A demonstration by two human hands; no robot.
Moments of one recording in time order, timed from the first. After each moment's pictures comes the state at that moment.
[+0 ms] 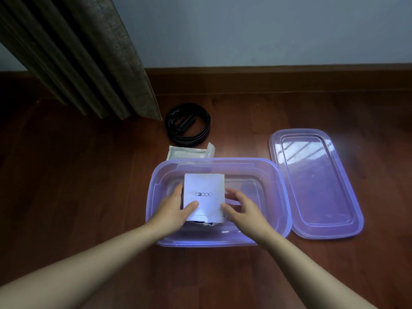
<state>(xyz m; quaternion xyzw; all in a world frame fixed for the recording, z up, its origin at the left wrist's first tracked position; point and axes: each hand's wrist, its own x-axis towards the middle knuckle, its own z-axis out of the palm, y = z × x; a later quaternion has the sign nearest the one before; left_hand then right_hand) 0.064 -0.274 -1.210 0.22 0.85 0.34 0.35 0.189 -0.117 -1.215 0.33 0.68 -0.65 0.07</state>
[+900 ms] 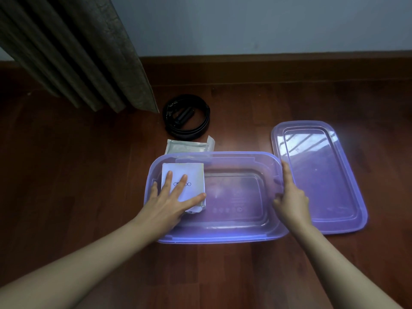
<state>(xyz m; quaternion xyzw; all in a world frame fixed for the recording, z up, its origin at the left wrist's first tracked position) 0.053 -0.296 -1.230 0.57 0.81 -0.12 0.03 0.219 -0.050 -1.223 0.46 0.84 -0.28 0.03</state>
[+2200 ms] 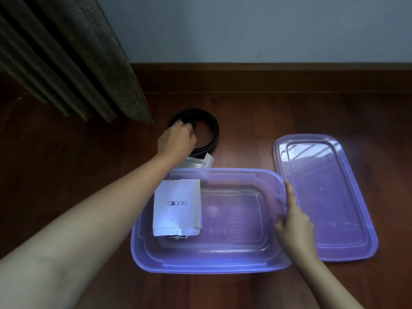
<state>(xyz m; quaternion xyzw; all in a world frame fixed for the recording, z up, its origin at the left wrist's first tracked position) -0.073 -0.152 -1.214 0.30 0.94 0.14 0.10 0.211 -0.054 -1.207 0.48 0.83 -0.28 0.05</state>
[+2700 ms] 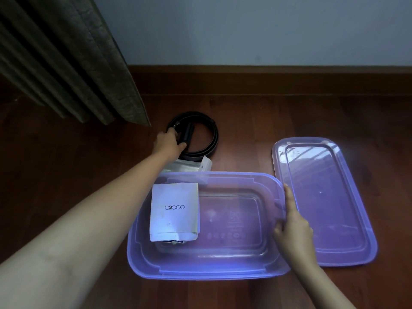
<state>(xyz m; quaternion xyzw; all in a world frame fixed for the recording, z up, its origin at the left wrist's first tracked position) -0.098 -0.158 -1.242 0.15 0.95 0.19 0.22 0.213 -0.052 -1.211 0.49 0.83 -0.27 0.04</state>
